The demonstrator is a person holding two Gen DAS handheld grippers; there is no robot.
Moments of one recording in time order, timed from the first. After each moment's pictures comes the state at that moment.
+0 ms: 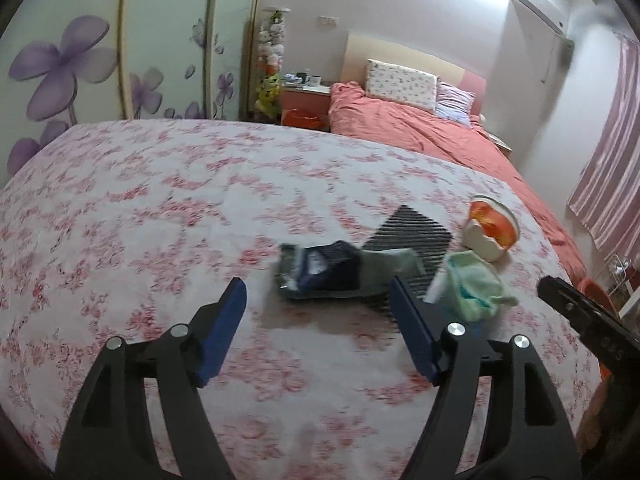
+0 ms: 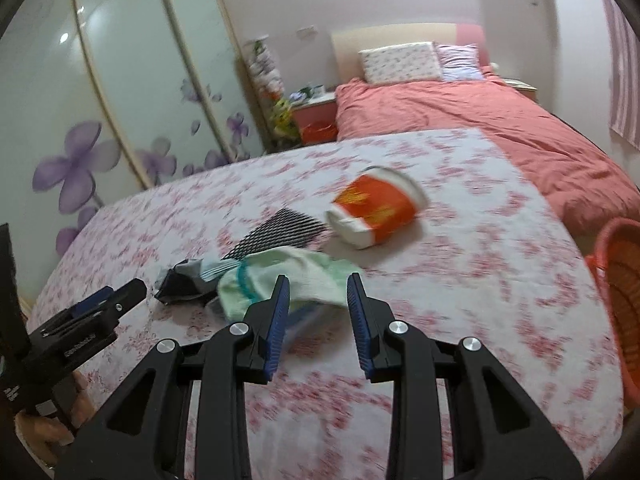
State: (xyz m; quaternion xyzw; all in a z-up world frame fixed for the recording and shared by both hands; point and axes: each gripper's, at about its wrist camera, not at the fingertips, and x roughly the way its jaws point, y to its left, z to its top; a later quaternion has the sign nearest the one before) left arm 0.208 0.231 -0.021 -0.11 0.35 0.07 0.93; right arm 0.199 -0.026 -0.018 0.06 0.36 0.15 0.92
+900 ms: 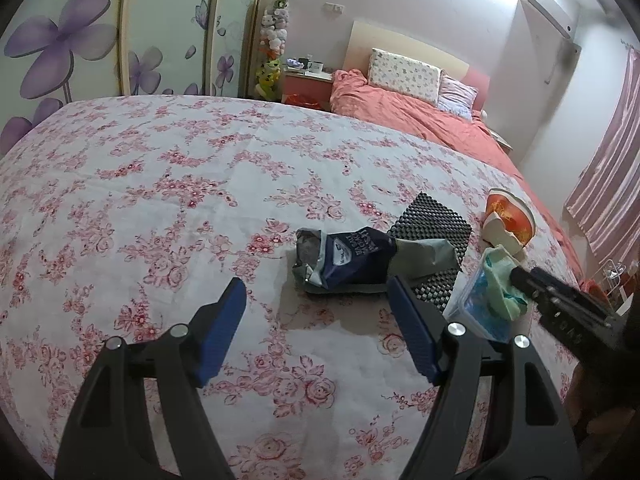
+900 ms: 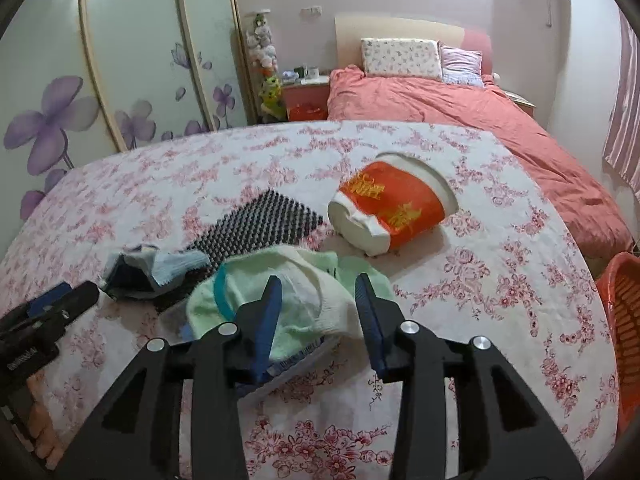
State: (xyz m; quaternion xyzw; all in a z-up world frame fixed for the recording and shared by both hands) left arm 0.221 0.246 -0.043 -0.13 0.37 0.06 0.92; right arm 0.230 -0.001 -0.046 -0.01 0.38 0.12 0.92
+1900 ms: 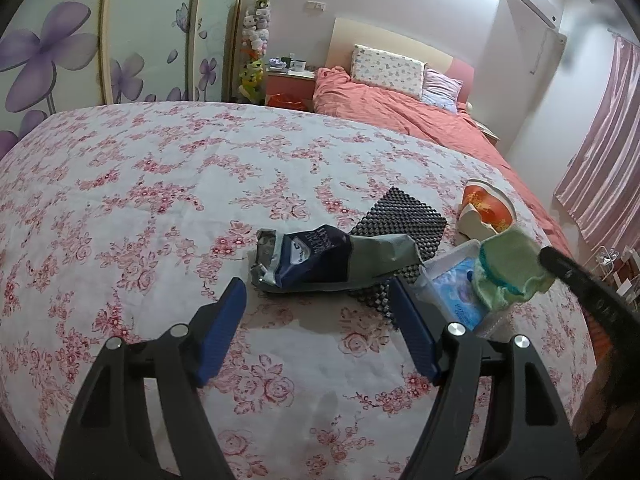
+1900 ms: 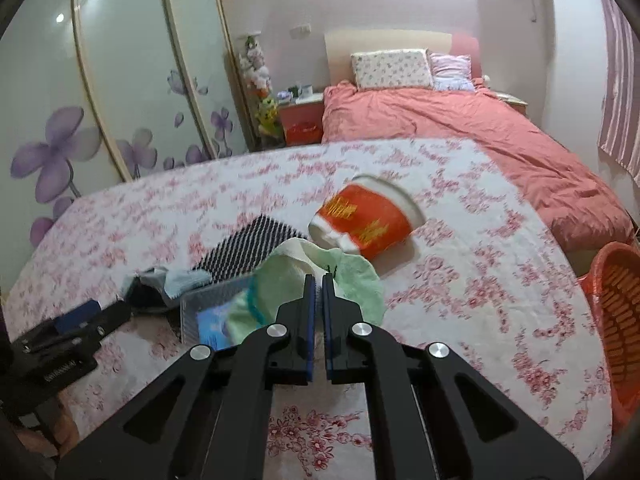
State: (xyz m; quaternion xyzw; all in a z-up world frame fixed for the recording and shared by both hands) left arm 0.225 0.222 -0.038 -0.11 0.37 0.04 0.92; right arm 0.209 -0.038 -0.015 0.05 0.33 0.11 0.93
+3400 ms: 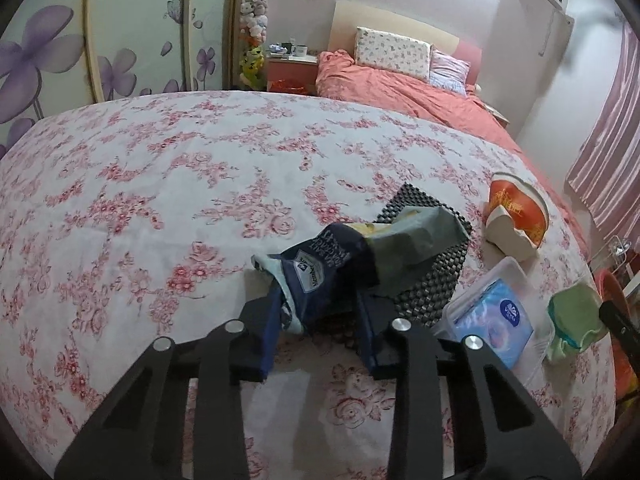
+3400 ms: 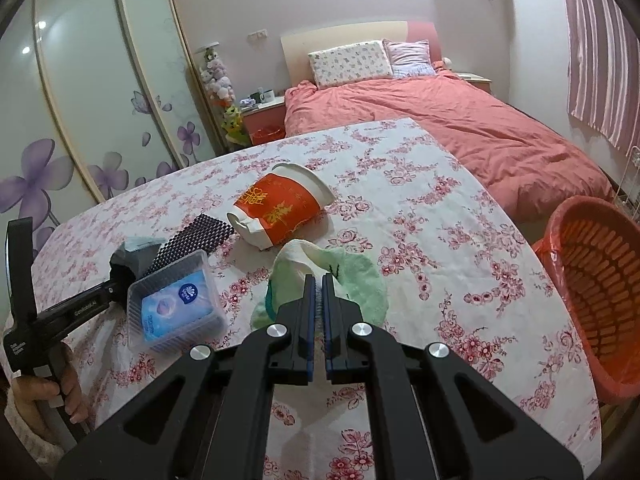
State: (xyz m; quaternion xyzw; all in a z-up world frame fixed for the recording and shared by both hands) left arm 0.282 0.215 -0.061 -0.10 0.40 0.05 0.91; right arm 0.197 -0.097 -0.035 0.09 0.35 0.06 0.93
